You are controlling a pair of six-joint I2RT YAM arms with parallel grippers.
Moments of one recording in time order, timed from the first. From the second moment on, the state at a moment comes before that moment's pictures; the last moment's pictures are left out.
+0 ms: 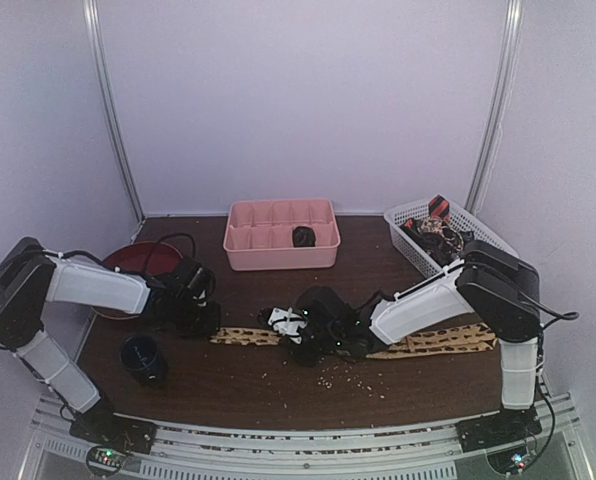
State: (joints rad) left arm -0.64 1.57 0.74 -0.24 -0.05 -0.71; right arm 1.05 2.04 1.10 0.21 -0.03 -0.22
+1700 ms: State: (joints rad) left arm -0.62 1.44 0.74 -0.39 -0.08 -0.61; right arm 1.06 2.06 1.23 0.26 -0.17 0.46
